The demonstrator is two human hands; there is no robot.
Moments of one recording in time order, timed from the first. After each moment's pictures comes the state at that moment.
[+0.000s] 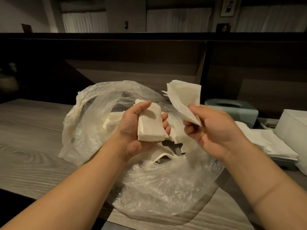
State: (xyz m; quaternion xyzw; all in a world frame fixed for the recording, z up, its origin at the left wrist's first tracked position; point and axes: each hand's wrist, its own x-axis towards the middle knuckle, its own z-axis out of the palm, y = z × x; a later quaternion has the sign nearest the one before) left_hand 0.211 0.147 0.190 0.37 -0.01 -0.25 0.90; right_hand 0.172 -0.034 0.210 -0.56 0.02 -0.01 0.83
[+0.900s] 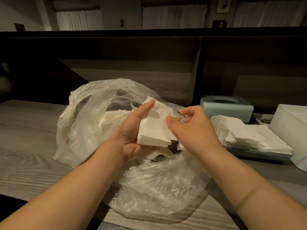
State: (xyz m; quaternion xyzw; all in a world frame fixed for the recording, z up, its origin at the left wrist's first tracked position) left_hand 0.205 0.143 0.187 0.44 -0.02 -0.28 0.85; right_hand 0.166 -0.013 0.191 -0.82 0.04 -0.16 0.54
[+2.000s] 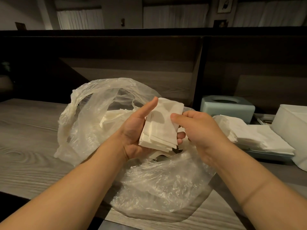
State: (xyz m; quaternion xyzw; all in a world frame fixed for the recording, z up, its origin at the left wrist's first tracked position) left_hand 0.198 0.141 0.190 0.48 -0.06 -0.30 0.82; right_hand 0.164 -0.018 0.197 -0.73 0.03 -0.04 0.68
